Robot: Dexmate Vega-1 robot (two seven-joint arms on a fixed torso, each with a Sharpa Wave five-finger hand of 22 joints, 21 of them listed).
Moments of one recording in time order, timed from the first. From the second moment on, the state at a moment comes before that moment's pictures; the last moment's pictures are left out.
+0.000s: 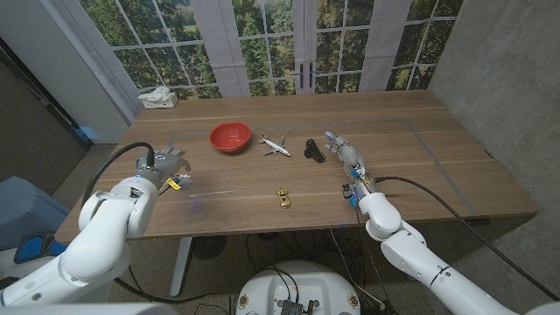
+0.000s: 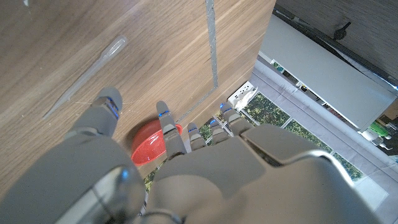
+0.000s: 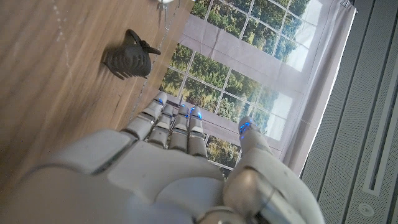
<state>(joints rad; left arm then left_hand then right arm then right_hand) 1.61 1.01 0.03 -2.43 1.25 0.75 -0.58 0.44 -0.12 0.69 -0.19 0.19 0.45 -0.21 0.29 0.18 0.01 -0.15 0.19 0.17 -0.08 0.03 0.18 0.17 0.05 0.06 0.19 0.17 -1.12 -0.48 -0.49 -1.64 0.28 0.35 -0.28 0.30 0.14 0.50 -0.15 0.20 0.34 0.04 0.20 0.18 0.29 0.03 0.21 0.19 0.15 0.00 0.25 0.28 0.31 0.01 0.21 0.17</state>
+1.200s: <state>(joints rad) 1.61 0.93 0.06 -2.36 1.31 0.70 -0.48 0.67 -0.15 0.69 -0.19 0.20 0.60 -0.22 0.33 0.19 0.12 -0.19 0.20 0.17 0.03 -0.02 0.19 0.17 0.18 0.03 0.21 0.17 -1.12 -0.49 -0.53 -1.69 0.19 0.31 -0.30 0.40 0.13 0.52 -0.18 0.22 0.40 0.04 0.21 0.18 0.34 0.02 0.21 0.20 0.21 -0.01 0.26 0.28 0.35 0.01 0.22 0.17</state>
